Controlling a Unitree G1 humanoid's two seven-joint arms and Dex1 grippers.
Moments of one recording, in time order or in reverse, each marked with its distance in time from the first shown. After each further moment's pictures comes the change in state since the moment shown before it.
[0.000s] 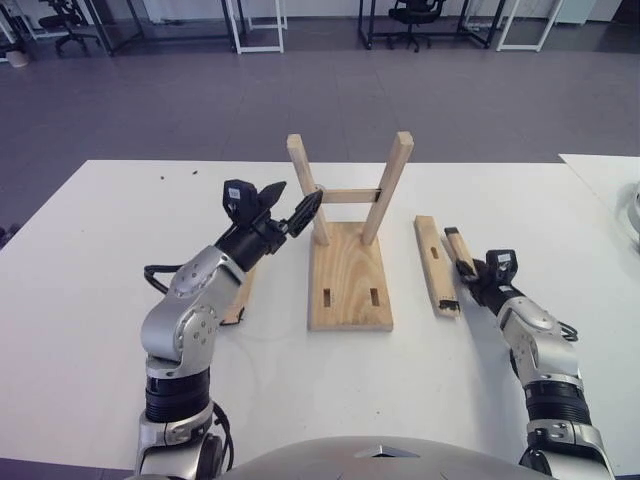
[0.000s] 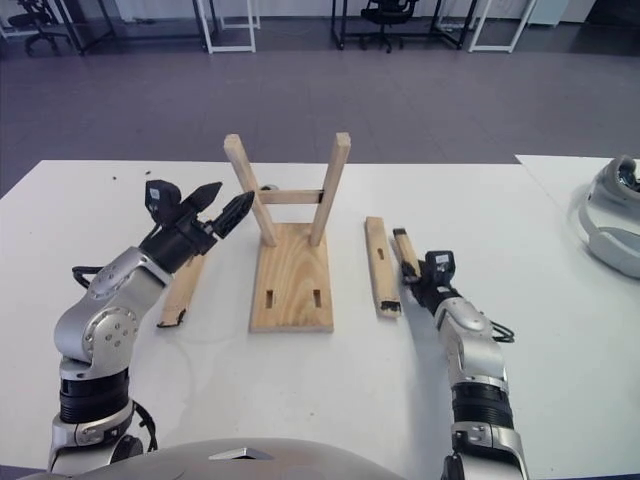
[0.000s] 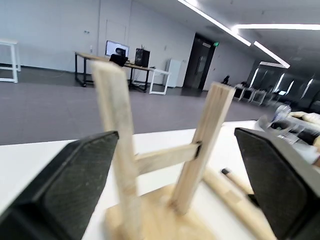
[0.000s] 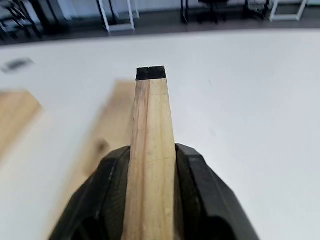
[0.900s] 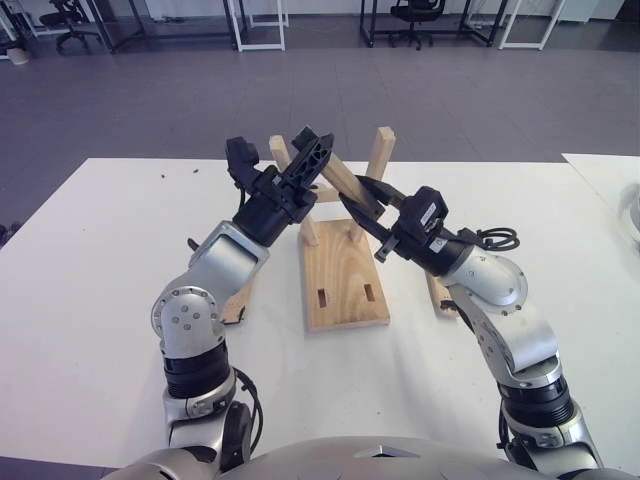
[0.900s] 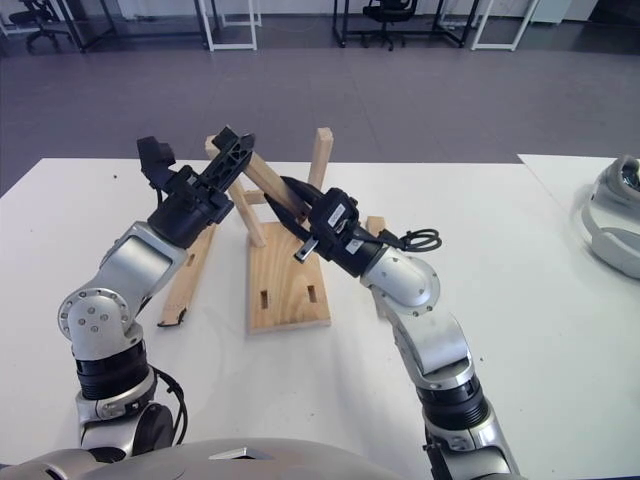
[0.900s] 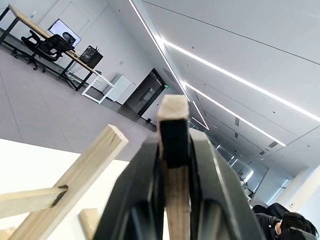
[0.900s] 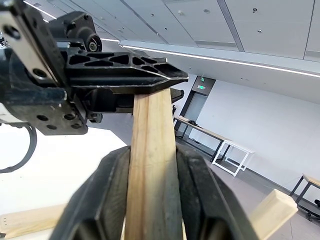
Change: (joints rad) left arm -0.119 -0.079 0.042 -0.015 -0.625 0.081 0.379; right arm -0.120 -0.019 0.428 -0.596 -0.108 -0.034 0.119
